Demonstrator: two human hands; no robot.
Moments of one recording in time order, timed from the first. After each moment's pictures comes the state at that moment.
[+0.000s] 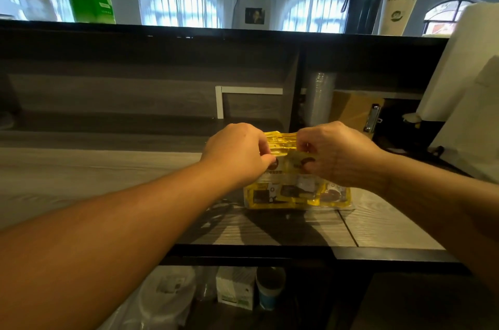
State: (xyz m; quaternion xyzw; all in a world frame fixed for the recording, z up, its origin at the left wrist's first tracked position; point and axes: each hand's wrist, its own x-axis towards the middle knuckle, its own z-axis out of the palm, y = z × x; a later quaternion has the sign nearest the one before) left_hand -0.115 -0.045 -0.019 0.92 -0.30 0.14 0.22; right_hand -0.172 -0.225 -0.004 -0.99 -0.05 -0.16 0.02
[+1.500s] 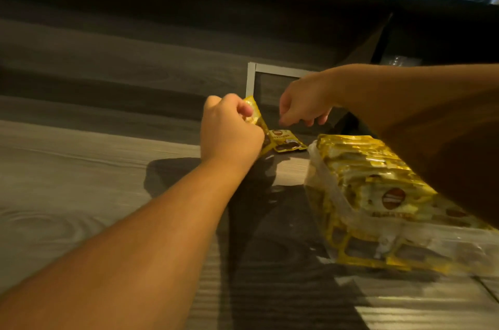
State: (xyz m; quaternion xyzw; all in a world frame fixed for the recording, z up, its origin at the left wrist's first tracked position) left_hand 0.032 0.001 -0.075 0.81 -0.11 0.24 0.52; right_hand 0.056 -0.142 0.024 -0.99 0.03 0.13 -0.03
